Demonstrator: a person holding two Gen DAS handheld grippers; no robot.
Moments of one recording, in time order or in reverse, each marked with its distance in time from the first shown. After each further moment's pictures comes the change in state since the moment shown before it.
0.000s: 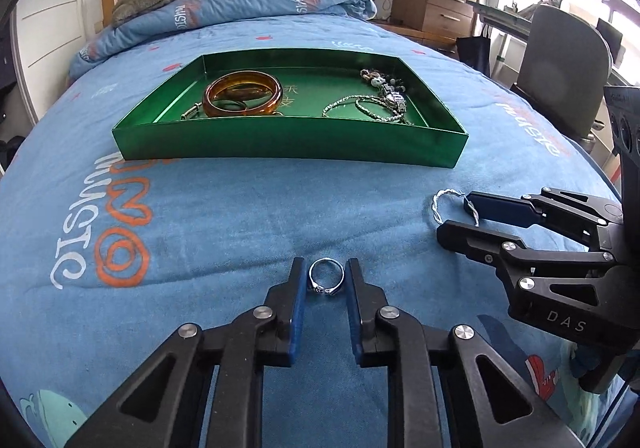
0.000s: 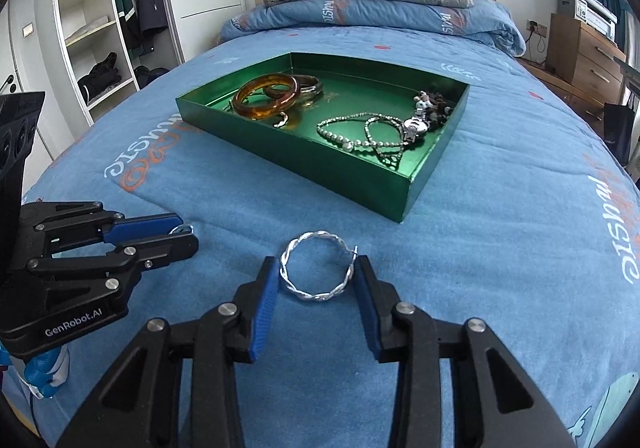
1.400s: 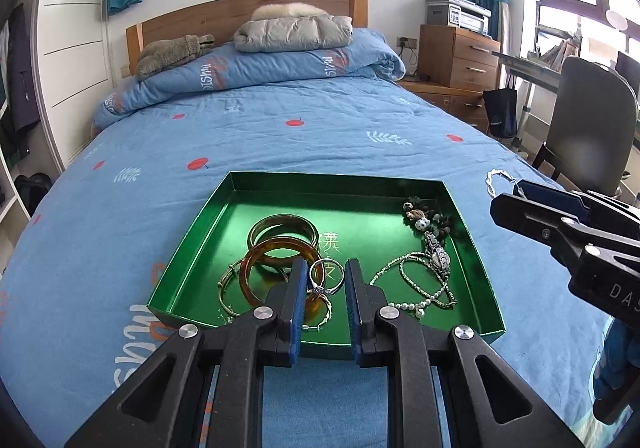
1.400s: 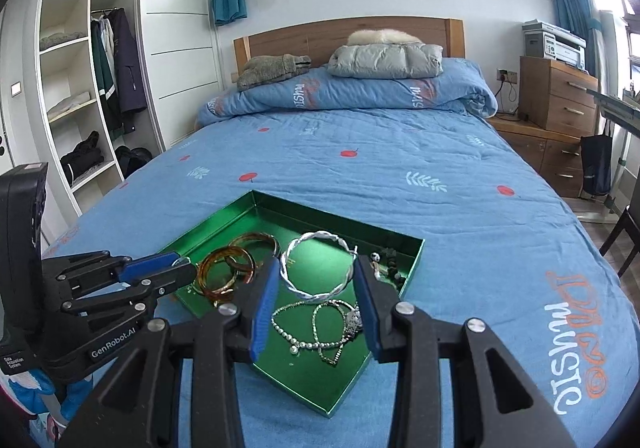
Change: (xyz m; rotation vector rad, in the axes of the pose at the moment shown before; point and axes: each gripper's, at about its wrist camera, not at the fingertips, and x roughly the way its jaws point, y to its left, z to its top) left arm 0.003 0.017 0.124 -0.010 -0.179 0.111; right arm -0.022 -0.041 0.130 0.059 -0.222 -0.060
